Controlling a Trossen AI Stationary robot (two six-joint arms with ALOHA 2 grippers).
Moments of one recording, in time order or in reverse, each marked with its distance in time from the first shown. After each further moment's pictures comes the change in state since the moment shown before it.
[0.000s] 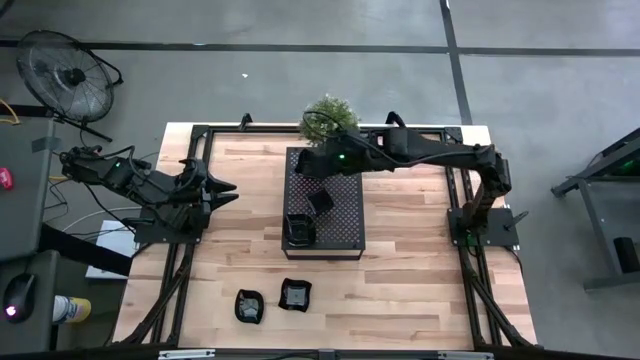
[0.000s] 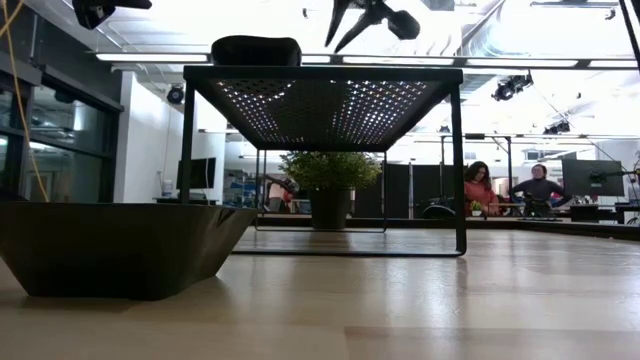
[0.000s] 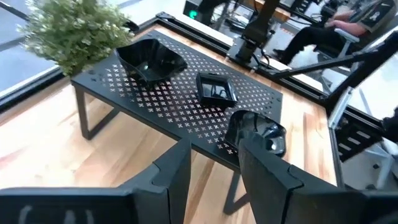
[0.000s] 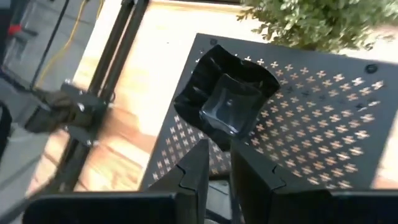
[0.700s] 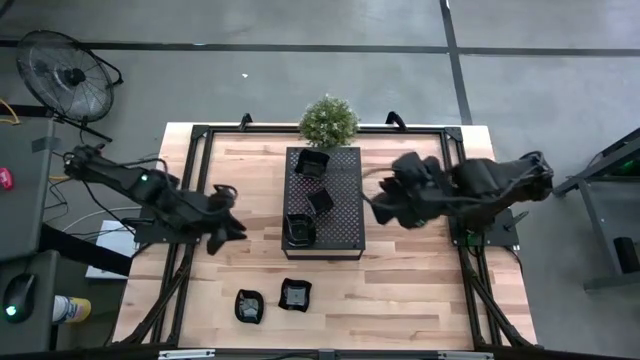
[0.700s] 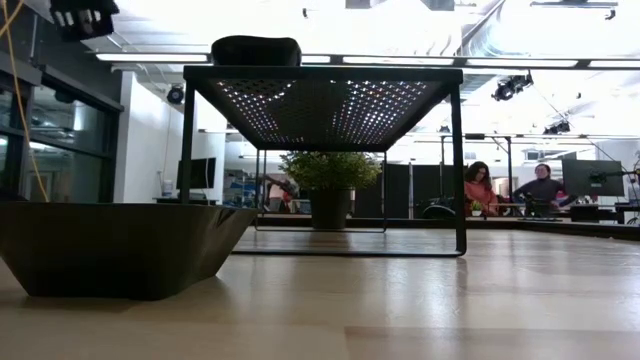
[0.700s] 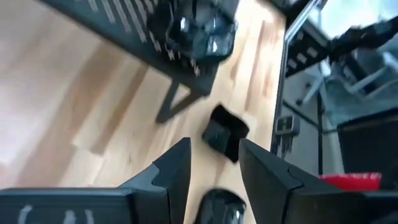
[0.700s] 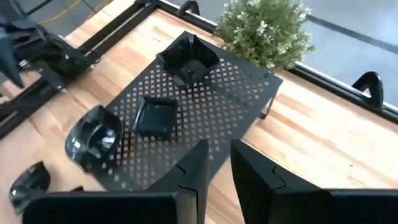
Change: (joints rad) left arm -0.003 0.192 0.000 -0.001 0.423 -0.220; right arm 0.413 -0.251 0.000 -0.454 0.419 -0.020
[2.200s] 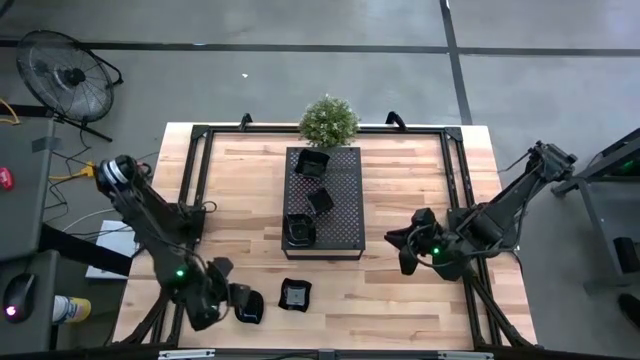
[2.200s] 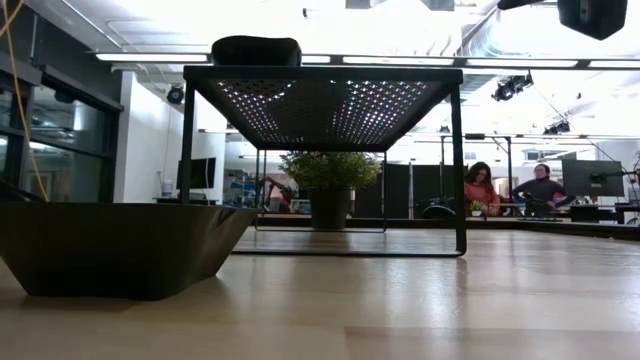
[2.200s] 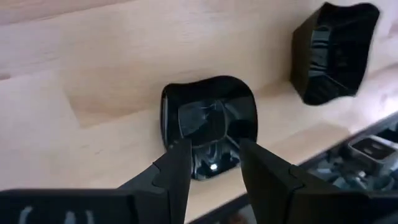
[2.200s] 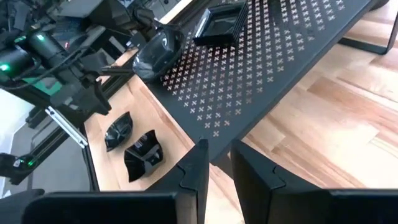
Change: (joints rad) left arm -0.598 0.647 -0.018 0.139 -0.160 -1.482; right arm 0.384 -0.414 -1.001 0.873 0.119 0.149
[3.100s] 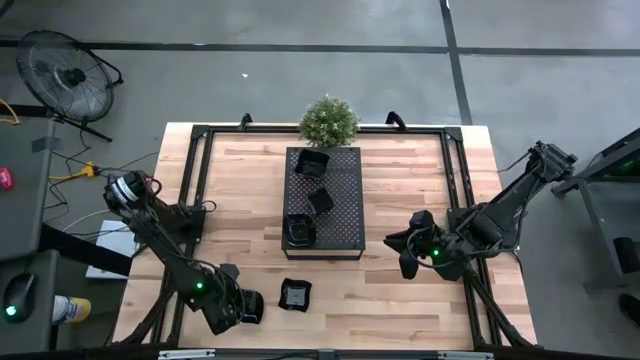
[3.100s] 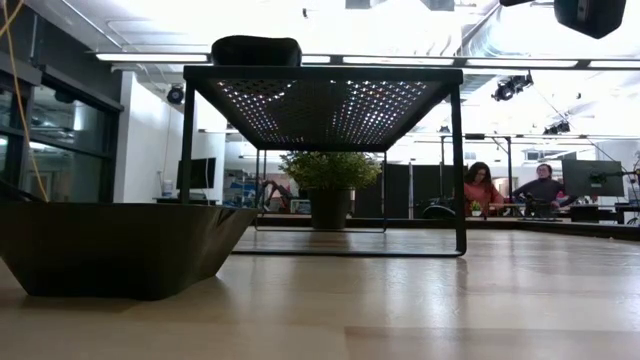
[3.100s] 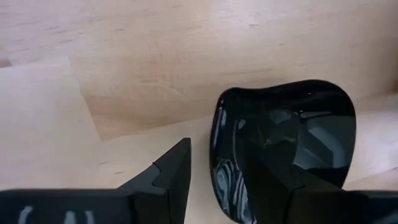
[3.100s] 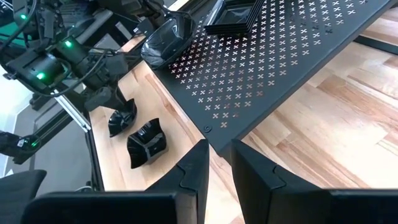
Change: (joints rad) left arm 0.064 0.202 -0.001 0.071 0.168 0.003; right arm 0.000 0.000 -0.006 0.034 -0.049 -0.072
